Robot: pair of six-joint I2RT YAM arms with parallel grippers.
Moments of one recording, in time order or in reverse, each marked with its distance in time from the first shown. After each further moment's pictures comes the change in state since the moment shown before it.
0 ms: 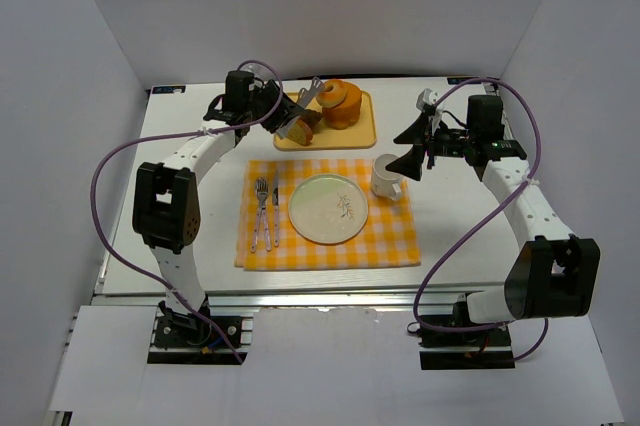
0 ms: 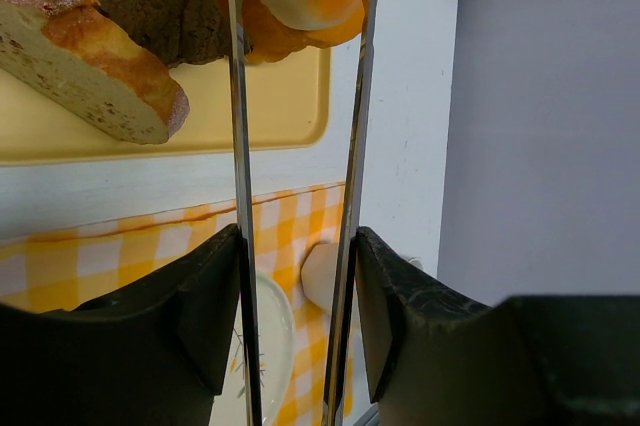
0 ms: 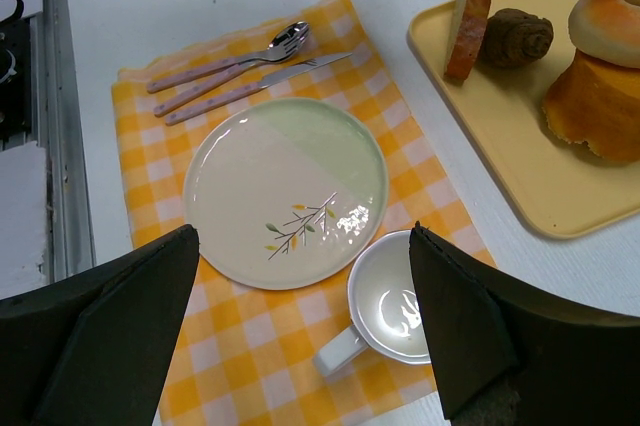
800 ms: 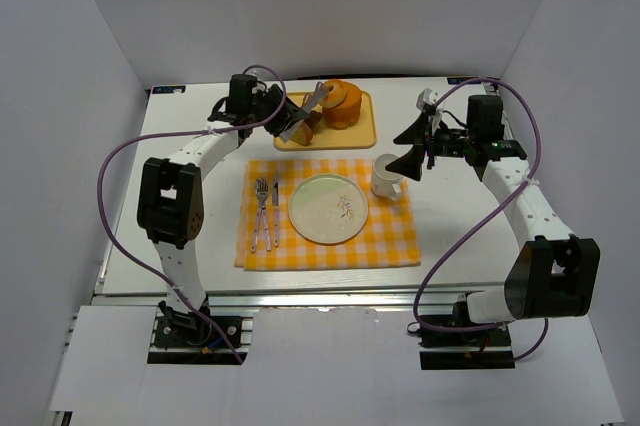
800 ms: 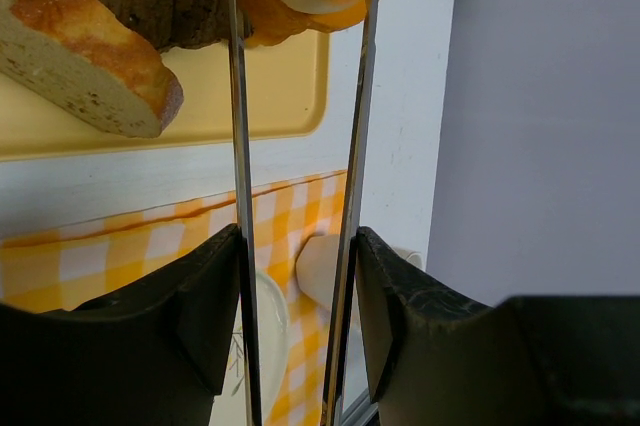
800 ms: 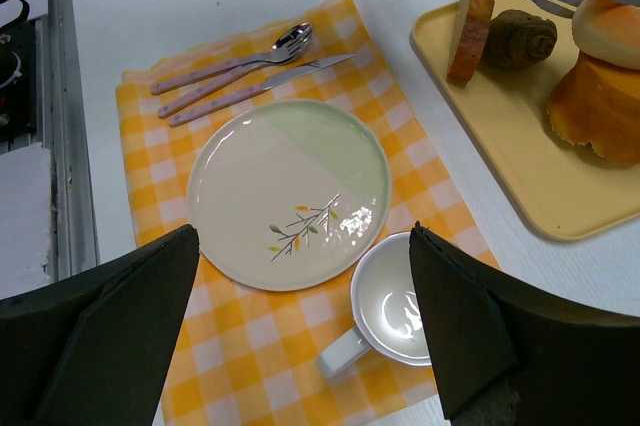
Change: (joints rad) left arm 0.000 0.048 0.000 0.023 0.048 -0.024; right arm 0.000 0.000 0.000 0.001 -0.007 0.007
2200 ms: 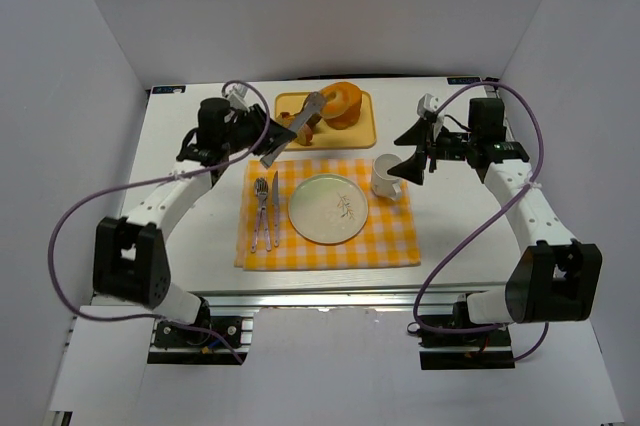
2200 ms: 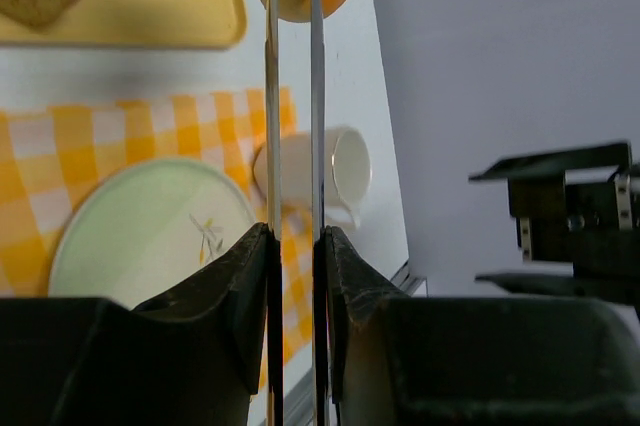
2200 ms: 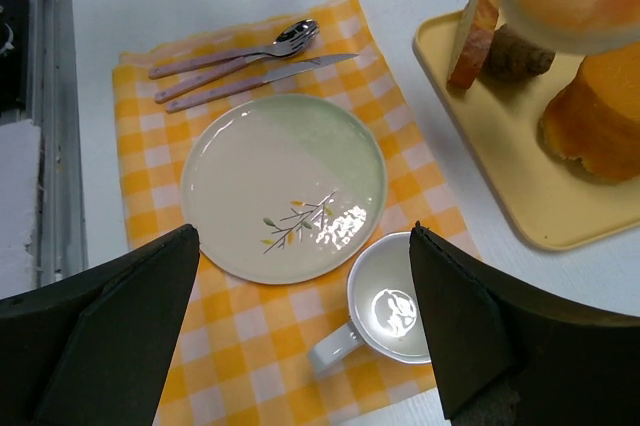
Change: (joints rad) left arm 0.014 -0.401 -0.377 0.148 0.114 0.032; right arm -0.005 -0.014 0.000 -0.055 -0.023 -0.104
